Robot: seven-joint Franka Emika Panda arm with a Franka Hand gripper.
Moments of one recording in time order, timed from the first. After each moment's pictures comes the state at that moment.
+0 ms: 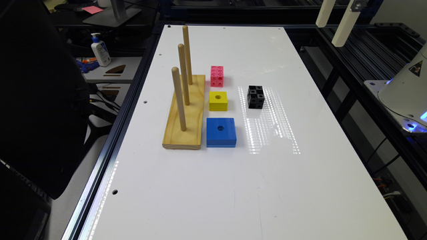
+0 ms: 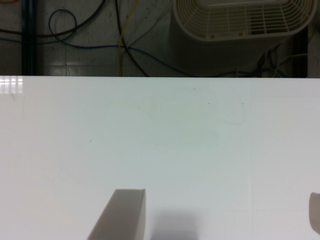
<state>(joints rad) 0.00 -0.70 0.02 -2.86 0.02 2.16 0.78</state>
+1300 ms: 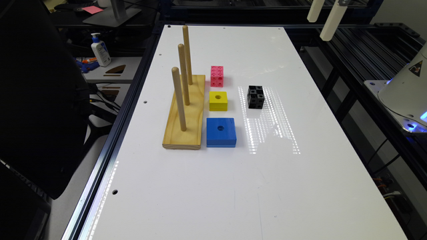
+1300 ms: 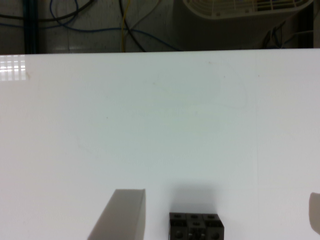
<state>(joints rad) -0.05 -0.66 0.02 -2.84 0.01 2.24 0.76</state>
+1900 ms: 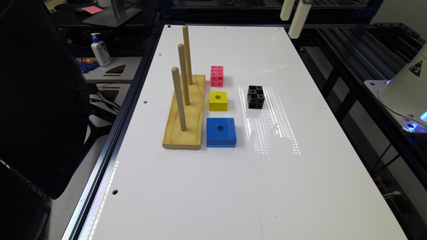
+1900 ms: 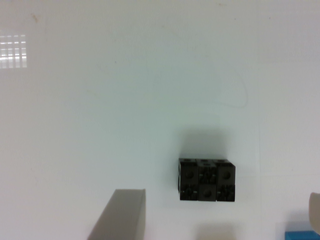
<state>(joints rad) -0.08 -0.40 0.02 -2.65 0.01 2.30 0.74</state>
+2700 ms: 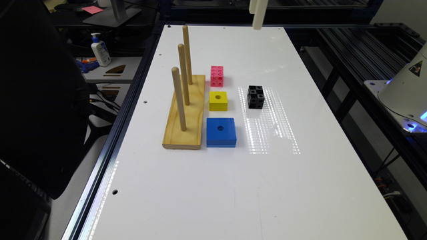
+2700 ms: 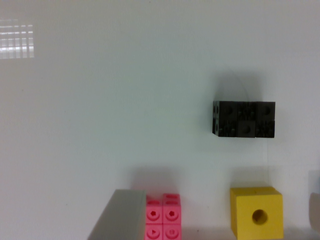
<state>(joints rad) -0.16 -0.17 0.02 -2.42 0.01 2.30 0.65</state>
